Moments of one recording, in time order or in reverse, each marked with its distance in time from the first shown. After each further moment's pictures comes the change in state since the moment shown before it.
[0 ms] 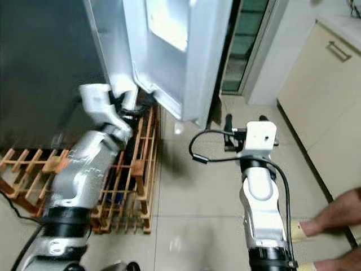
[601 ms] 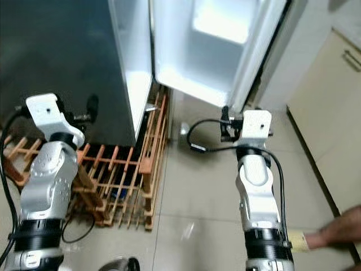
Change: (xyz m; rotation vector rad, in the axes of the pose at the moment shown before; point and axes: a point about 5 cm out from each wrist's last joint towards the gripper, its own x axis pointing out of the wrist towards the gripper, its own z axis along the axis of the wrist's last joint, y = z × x) left arm -0.015 0.038 0.001 0.127 -0.009 0.199; right arm 0.016 0.005 -0.001 0.024 0.008 0.008
